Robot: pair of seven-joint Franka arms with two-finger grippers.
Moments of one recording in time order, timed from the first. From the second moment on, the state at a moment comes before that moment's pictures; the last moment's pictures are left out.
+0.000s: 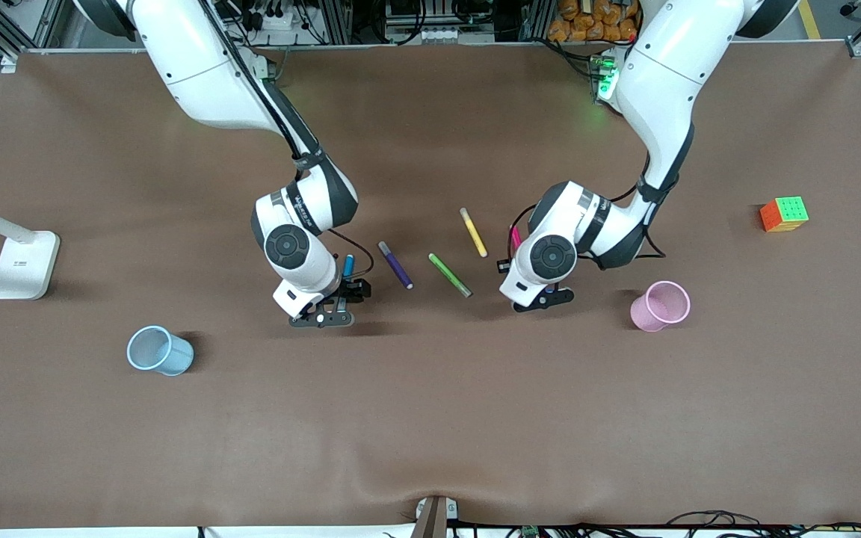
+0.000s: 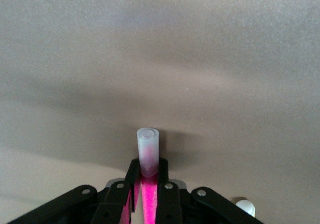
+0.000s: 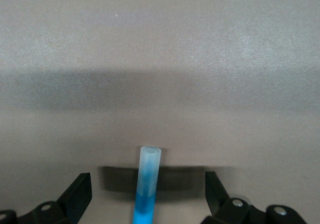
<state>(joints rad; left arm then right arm) -0.38 0.66 -0.19 -1.78 -0.02 2.14 -0.74 0.54 0.65 -0.04 -1.82 0.12 2.45 0.38</state>
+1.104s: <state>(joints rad) -0.18 0.37 -0.17 -1.70 0.17 1.98 -0.78 0.54 0.62 -0.04 -1.82 0.12 2.38 0.40</state>
